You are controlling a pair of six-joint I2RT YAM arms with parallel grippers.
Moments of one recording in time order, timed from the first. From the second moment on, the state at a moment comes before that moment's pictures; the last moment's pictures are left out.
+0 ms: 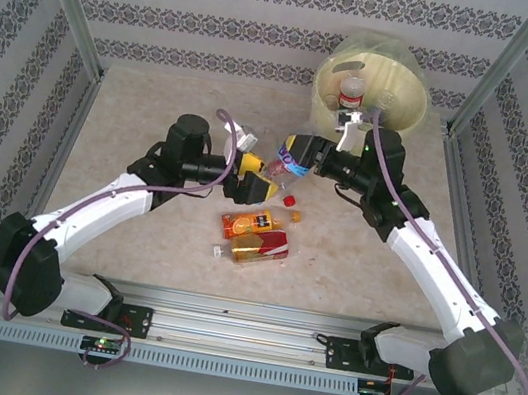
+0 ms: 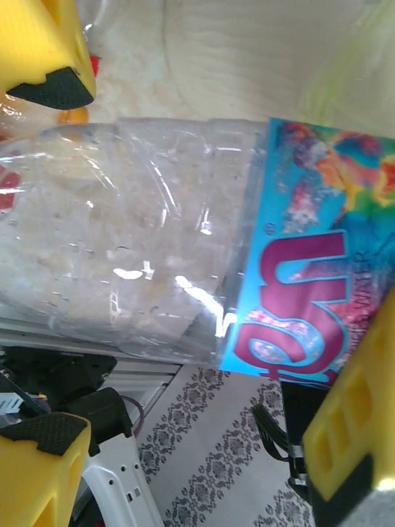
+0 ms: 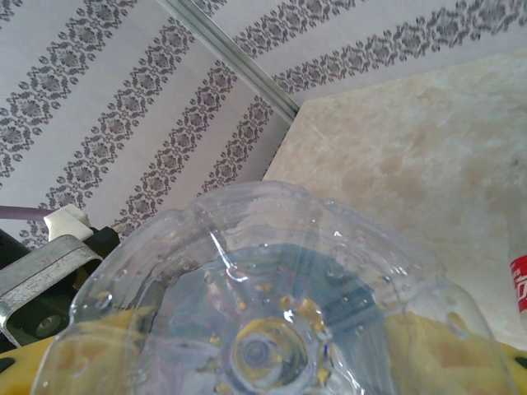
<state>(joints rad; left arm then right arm) -0.50 1.32 1.01 0.01 0.78 -0.28 0.43 1.23 1.13 -0.16 -0.50 0.67</state>
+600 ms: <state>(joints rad) -0.50 1.17 0.90 0.31 0.73 -0.37 0.36 1.10 1.41 -0.48 -0.26 0.41</state>
